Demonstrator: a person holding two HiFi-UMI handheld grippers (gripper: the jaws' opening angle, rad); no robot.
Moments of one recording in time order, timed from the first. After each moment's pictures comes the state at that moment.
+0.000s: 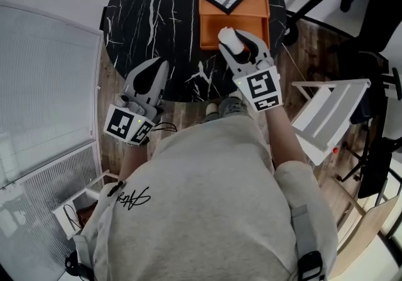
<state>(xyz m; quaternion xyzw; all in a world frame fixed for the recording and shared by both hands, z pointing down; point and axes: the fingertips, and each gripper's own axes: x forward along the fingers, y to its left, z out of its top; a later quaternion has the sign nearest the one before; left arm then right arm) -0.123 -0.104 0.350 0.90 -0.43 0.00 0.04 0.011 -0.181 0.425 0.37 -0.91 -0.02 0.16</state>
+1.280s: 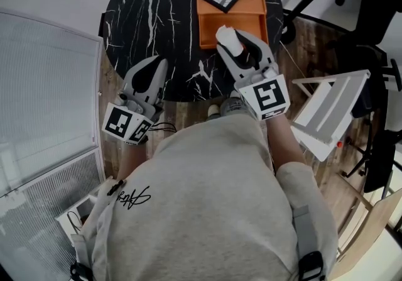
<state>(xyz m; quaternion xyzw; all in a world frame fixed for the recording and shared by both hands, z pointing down) -0.126 -0.099 0.343 0.91 -0.41 0.00 0.02 0.010 -0.149 0.374 0.39 -0.92 -0.01 0.08</state>
